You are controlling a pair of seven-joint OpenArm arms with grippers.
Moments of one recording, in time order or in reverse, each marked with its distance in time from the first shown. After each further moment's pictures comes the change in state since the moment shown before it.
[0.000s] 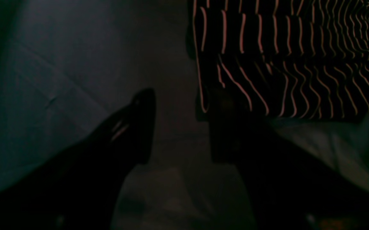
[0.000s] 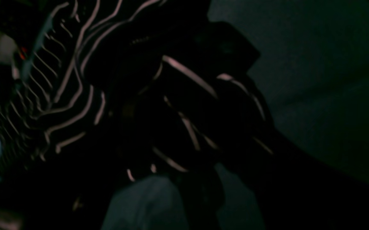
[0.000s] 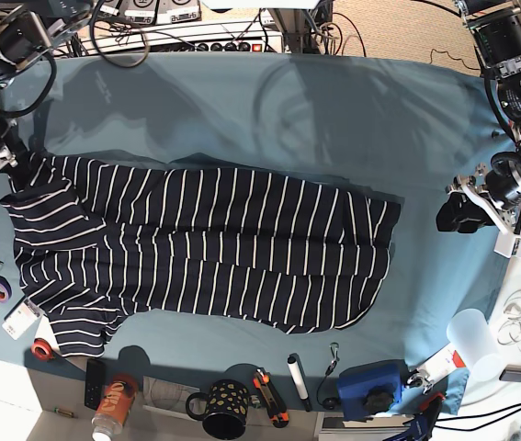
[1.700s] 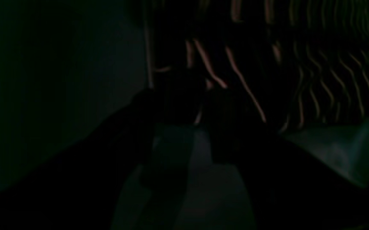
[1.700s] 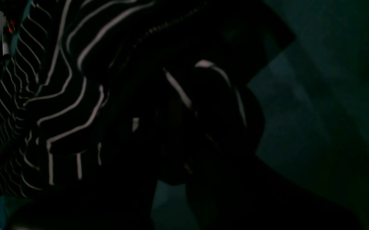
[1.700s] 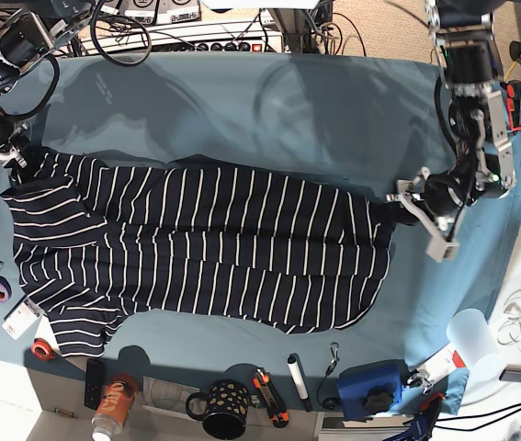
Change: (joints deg) left arm -7.7 6.3 14.0 -17.1 5.5 4.6 -3.0; right arm 0.1 -0.4 -1.0 0.1 -0.4 0.0 -2.4
